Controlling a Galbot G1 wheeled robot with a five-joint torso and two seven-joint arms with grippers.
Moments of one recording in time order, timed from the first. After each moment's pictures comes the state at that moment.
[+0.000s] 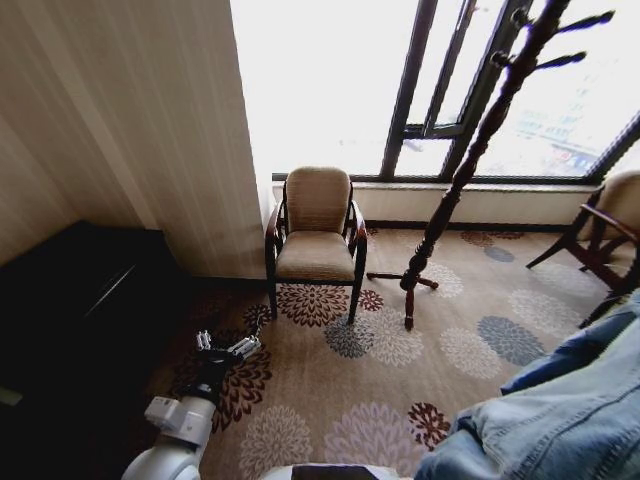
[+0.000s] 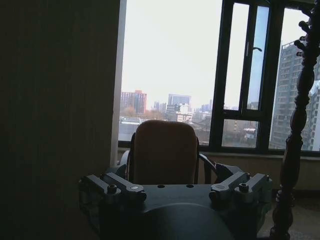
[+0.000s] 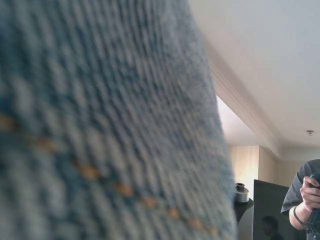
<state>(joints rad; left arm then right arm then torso) 1.84 -1.17 -0.48 -2.43 -0.33 0.00 -0.13 -1.80 1.46 1.28 2.50 0.16 0.04 0.40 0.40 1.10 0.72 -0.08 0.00</state>
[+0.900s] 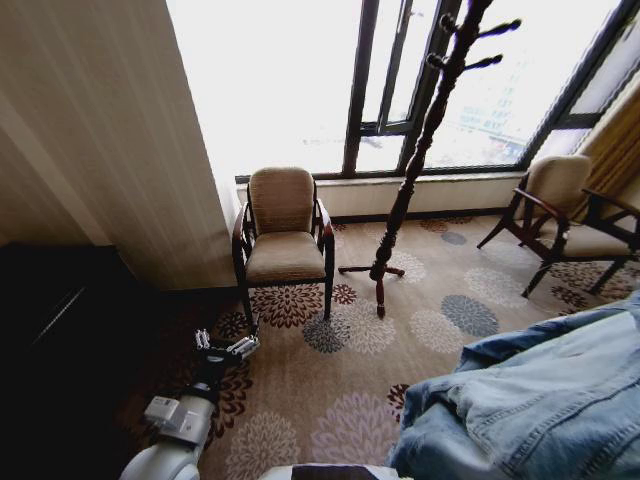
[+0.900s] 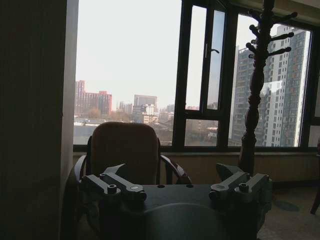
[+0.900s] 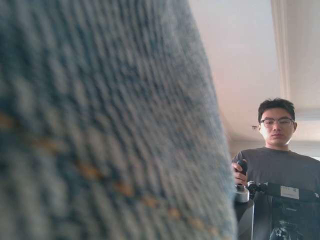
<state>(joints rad) 1.83 -1.17 -0.49 -2.43 -0.33 -0.02 -0.15 -1.81 1.47 1.26 2.50 0.15 0.04 0.41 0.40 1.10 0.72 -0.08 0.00</state>
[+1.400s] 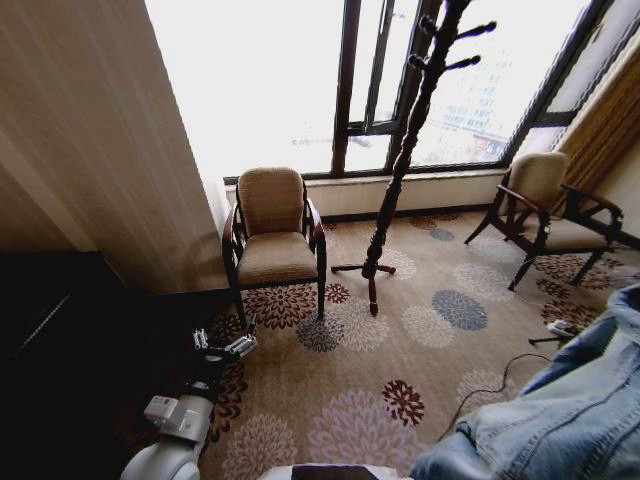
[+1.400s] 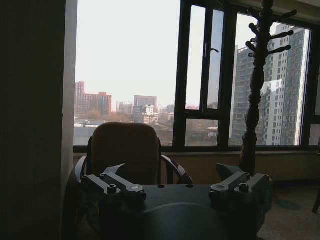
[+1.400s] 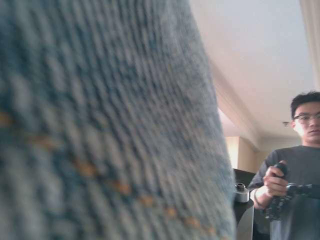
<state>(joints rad) 1.82 -1.16 -0.49 -2.41 -0.33 -0.02 -0.15 -1.75 1.34 1.20 2.48 0.22 -0.02 0.38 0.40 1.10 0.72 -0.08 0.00</state>
